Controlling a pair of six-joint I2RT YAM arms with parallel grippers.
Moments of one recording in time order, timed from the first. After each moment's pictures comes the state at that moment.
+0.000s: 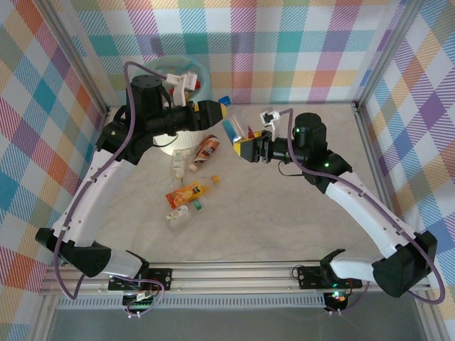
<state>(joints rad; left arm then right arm) -0.49 1.41 1.78 -0.66 0.53 -0.56 0.54 1.23 1.18 -0.17 -0.67 0.41</state>
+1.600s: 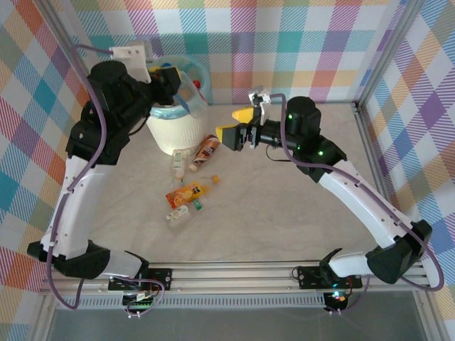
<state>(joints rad) -0.41 1.43 2.03 -0.69 -0.07 -0.26 0.65 1.36 1.45 -0.17 -0.53 0.33</state>
